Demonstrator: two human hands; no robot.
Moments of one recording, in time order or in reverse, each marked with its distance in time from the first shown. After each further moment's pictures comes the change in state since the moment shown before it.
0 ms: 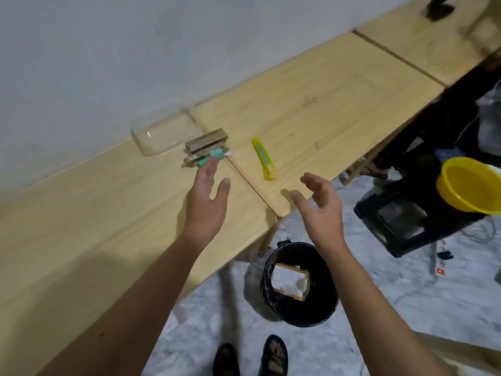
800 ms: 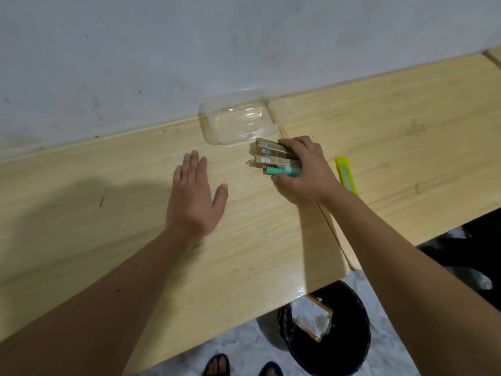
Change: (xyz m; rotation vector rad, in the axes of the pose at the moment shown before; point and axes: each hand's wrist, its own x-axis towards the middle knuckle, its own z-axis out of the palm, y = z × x) left_hand 0.077 -0.116 -0.136 1.065 0.140 0.032; right_hand 0.152 -0.019 0.196 -0.657 -0.627 -0.511
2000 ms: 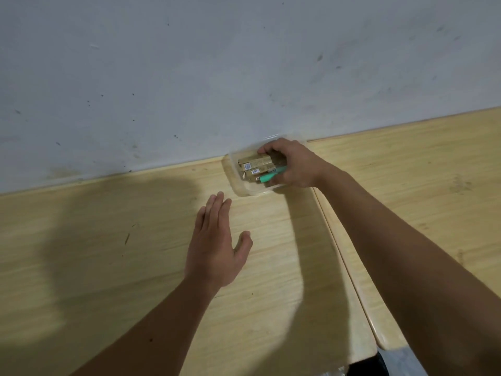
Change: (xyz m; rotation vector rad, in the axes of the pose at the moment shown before) left_hand 0.002 0.004 -0.004 -0.087 0.030 -0.038; right_hand 0.153 -0.047 -0.001 0.070 -0.343 -0.166
